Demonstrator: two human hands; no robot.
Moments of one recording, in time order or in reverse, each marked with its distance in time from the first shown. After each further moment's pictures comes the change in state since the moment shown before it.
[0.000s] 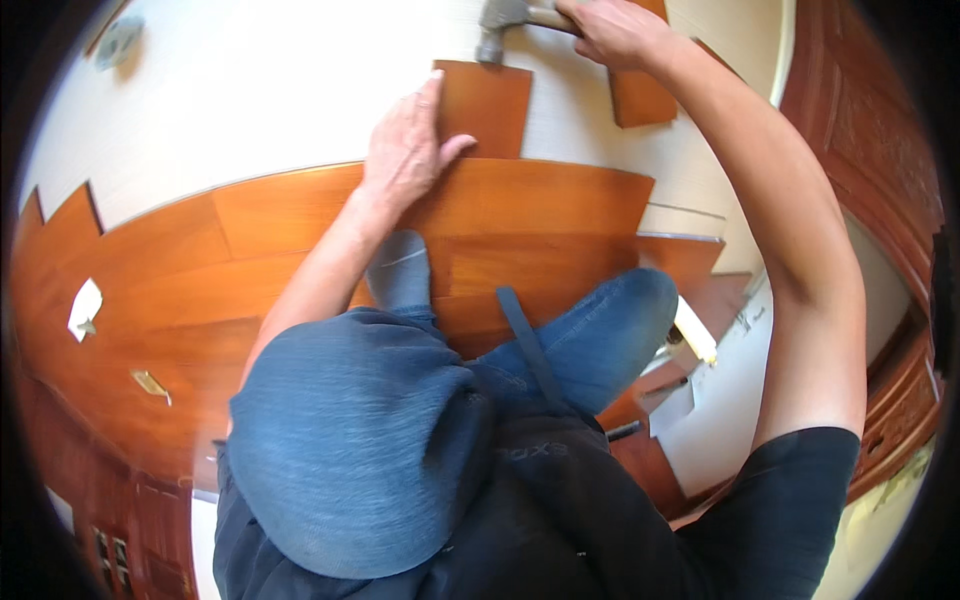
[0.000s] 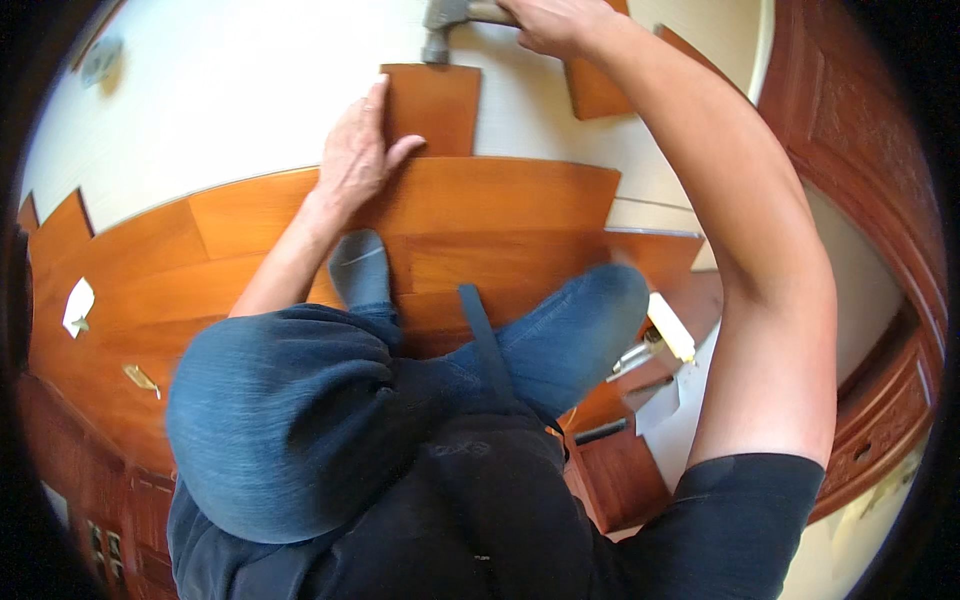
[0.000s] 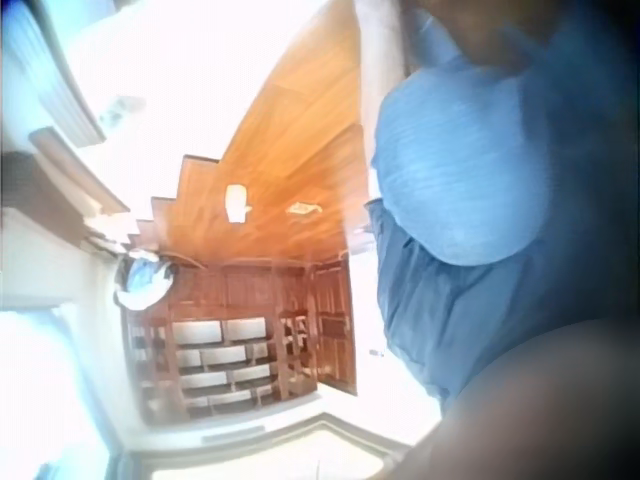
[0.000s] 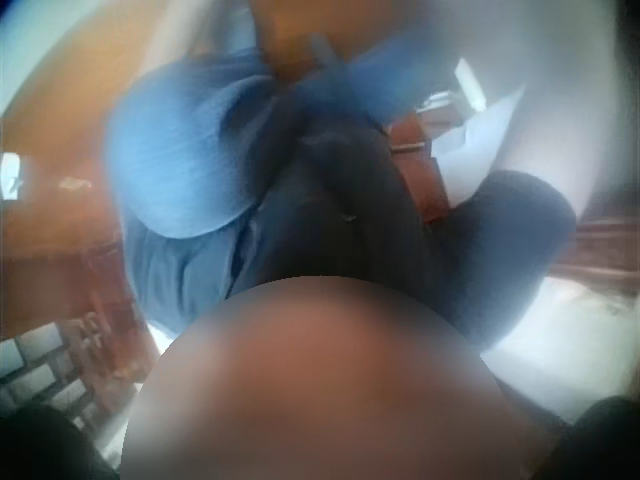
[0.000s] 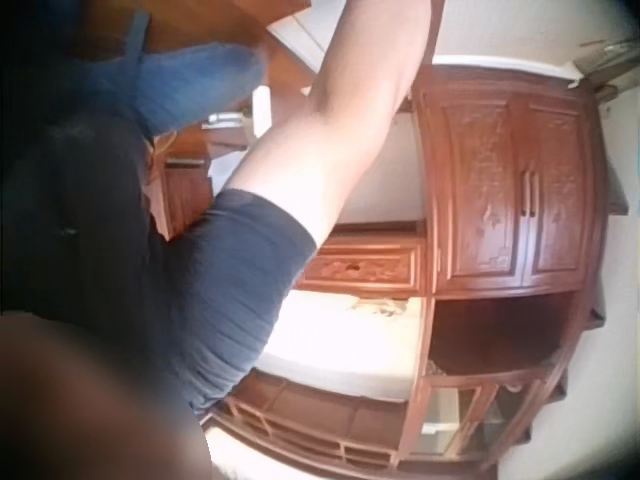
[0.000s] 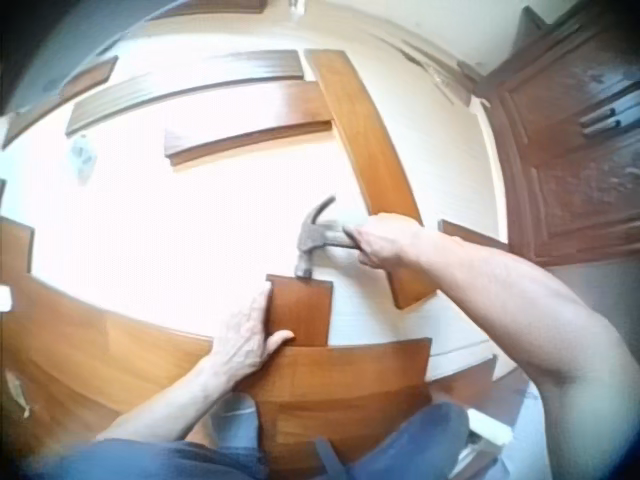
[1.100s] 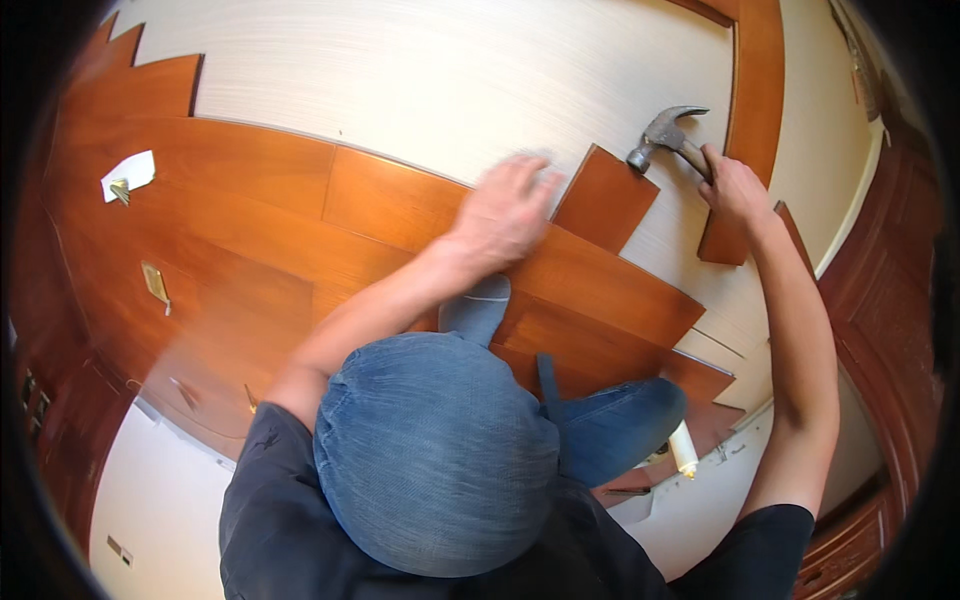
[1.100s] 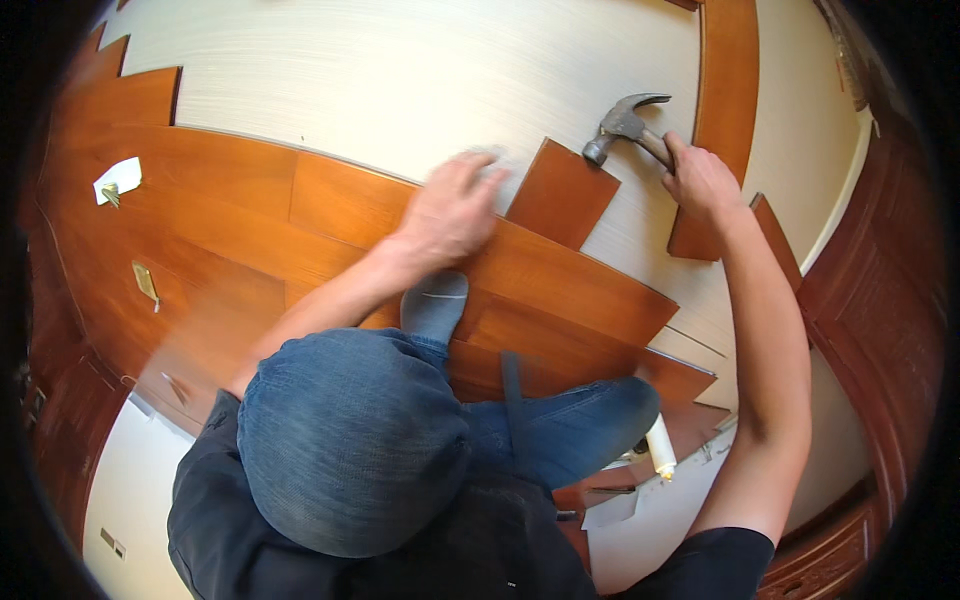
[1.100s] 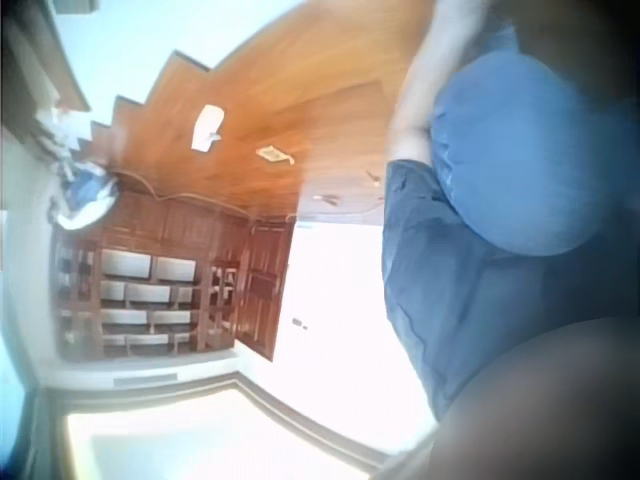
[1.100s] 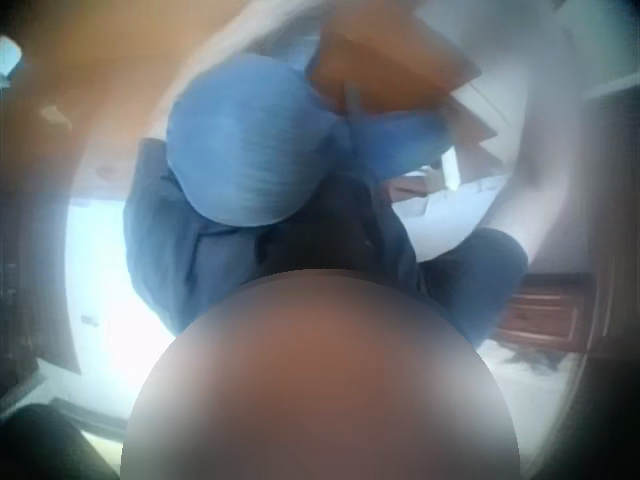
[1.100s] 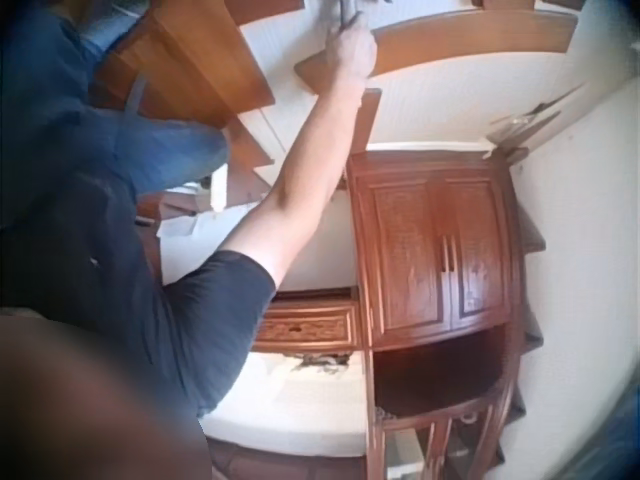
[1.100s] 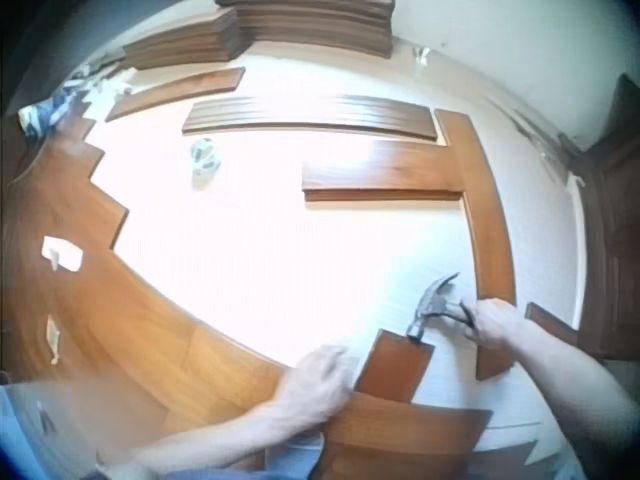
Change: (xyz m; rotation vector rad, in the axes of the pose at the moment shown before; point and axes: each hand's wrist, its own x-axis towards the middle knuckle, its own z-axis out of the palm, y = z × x) left_hand -0.036 -0.016 -0.048 0.245 0.063 0.029; right_hand 0.017 0.014 0.030 0.020 0.037 0.059
